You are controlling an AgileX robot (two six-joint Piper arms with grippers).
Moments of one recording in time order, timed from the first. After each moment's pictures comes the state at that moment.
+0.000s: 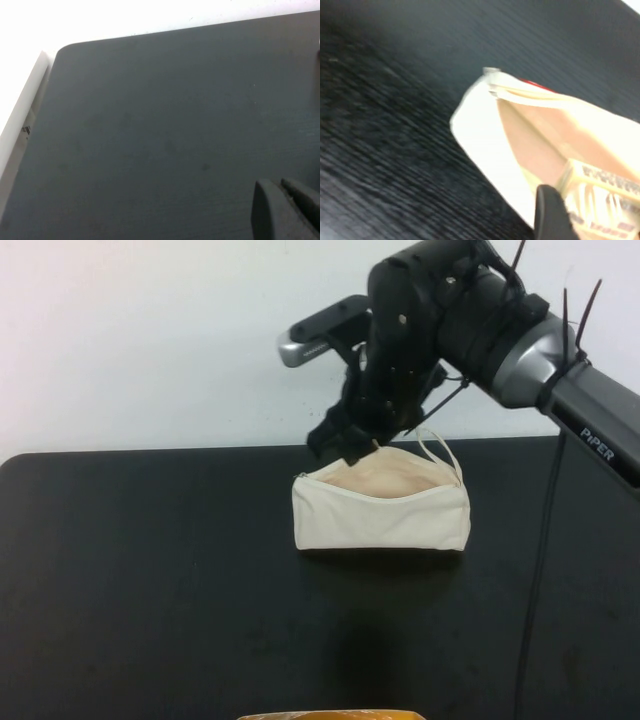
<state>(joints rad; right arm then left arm) 0.62 2.28 -2.37 -0.08 1.28 -0.02 -0.01 -0.01 0.02 -0.14 0.38 0.19</state>
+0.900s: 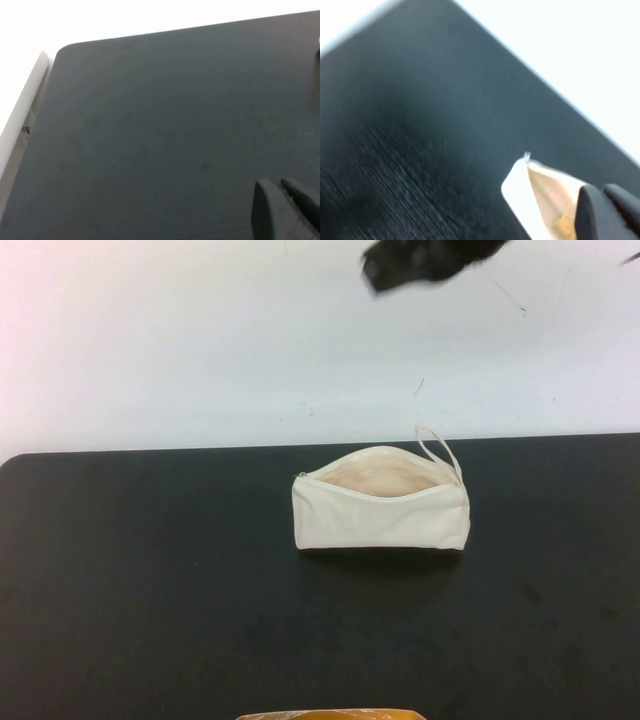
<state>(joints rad) 0.55 1.92 -2.37 0.22 1.28 -0.26 -0.01 -0.01 0.02 -0.14 0.38 0.19</state>
